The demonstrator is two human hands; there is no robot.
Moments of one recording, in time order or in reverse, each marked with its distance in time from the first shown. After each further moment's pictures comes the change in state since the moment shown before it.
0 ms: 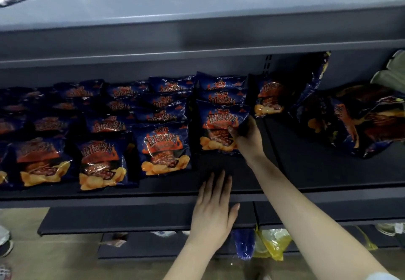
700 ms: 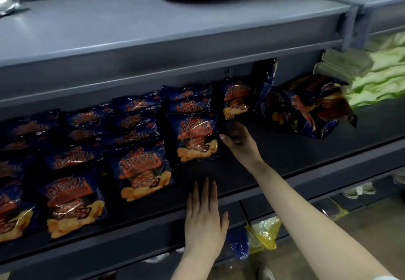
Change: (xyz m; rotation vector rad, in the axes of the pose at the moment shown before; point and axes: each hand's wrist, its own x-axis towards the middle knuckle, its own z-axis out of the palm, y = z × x) left_hand 0.000 0.001 -0.011 -0.019 -0.068 0.036; right_hand -0.018 0.006 -0.047 -0.204 0.080 0.046
